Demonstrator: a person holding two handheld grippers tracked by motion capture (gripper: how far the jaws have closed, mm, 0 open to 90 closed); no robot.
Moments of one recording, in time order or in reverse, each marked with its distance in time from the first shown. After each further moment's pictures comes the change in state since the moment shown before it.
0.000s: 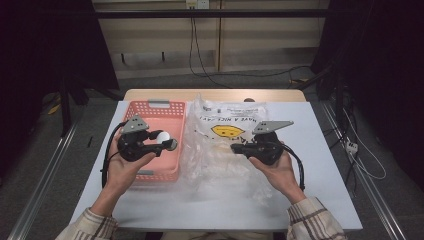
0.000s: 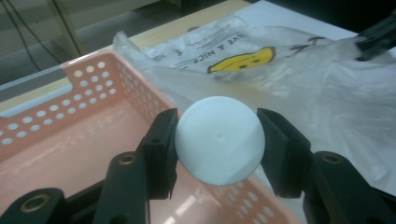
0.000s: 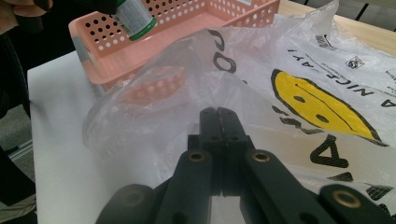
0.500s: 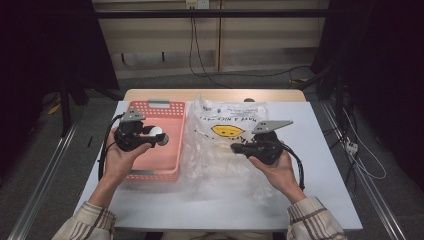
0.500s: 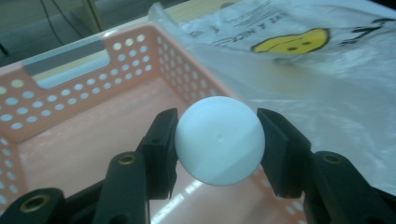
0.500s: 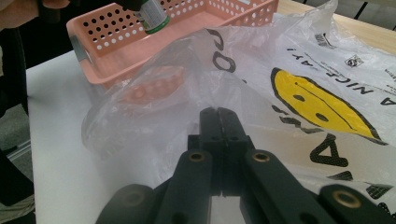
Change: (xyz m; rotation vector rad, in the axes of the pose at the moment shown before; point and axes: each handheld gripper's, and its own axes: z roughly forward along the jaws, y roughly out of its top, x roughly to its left) left arm 0.034 -0.001 0.012 0.084 0.074 -0.044; right arm -0.001 0.001 0.000 0.005 -0.003 0.000
